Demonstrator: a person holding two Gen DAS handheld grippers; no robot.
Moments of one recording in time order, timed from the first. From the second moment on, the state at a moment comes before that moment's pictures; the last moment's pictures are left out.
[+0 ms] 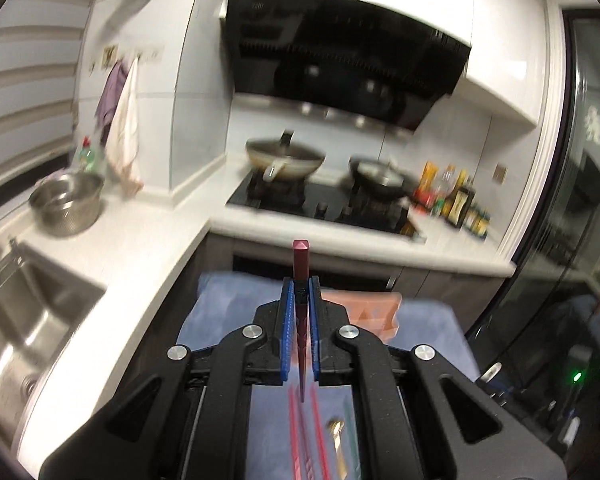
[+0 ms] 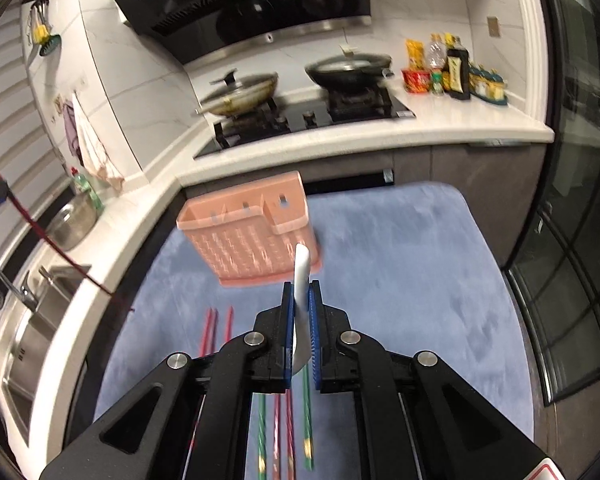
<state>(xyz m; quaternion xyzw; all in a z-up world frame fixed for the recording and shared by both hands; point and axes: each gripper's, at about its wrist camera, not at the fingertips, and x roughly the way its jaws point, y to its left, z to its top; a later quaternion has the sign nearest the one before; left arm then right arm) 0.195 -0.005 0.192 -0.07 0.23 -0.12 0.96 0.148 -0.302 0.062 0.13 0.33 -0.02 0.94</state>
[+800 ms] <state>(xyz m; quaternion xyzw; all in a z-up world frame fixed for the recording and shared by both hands) 0.360 -0.061 0.128 -0.07 0.27 -0.11 0.95 0.350 -0.293 0.026 0.10 0.34 -0.02 0.93</state>
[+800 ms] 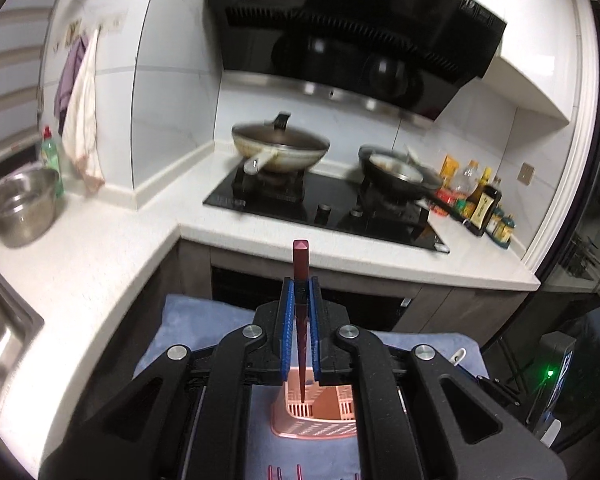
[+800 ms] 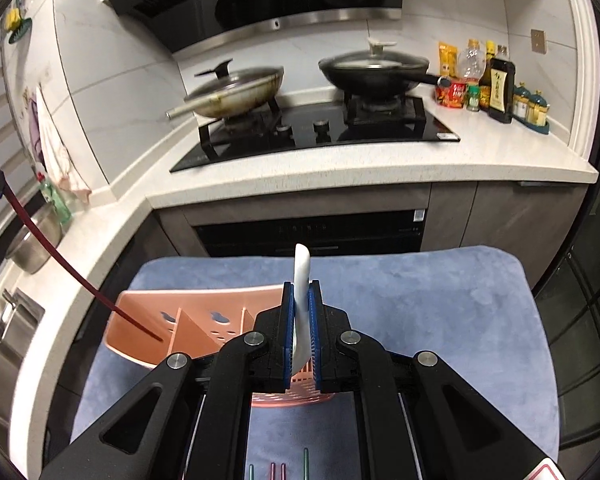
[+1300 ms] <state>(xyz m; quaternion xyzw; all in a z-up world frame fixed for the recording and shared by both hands) 0.350 -0.044 0.115 -0.08 0.28 -0.08 0.95 0.330 -0.300 0.035 0.10 0.33 -0.03 0.94</state>
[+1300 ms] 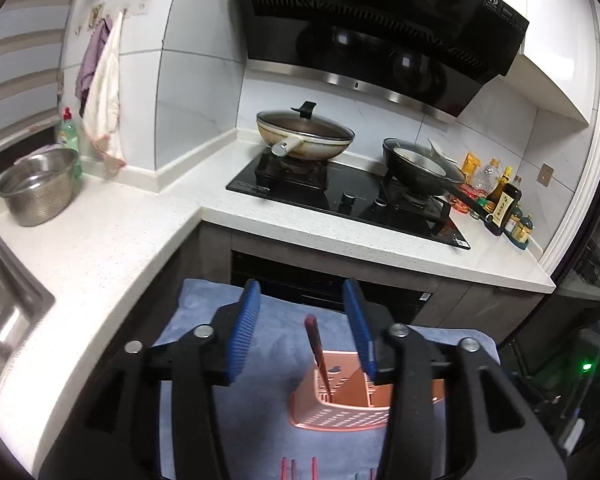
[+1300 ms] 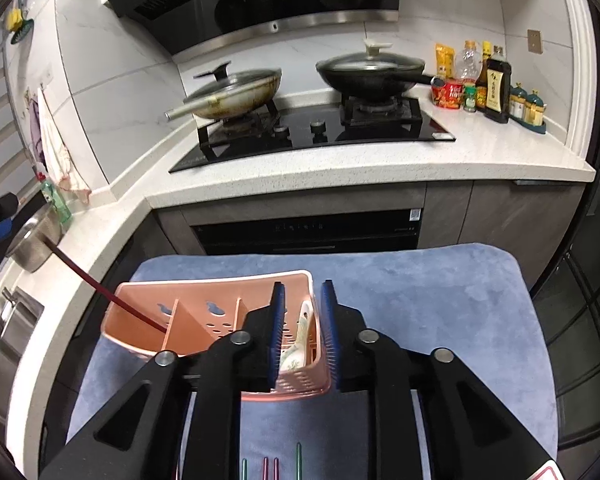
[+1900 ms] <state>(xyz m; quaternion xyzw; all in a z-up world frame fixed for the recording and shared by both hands) 0.208 0.009 0.058 -0.04 0.34 -0.06 0.94 0.147 -0.286 0.024 0.05 0.34 -0.04 0.94</state>
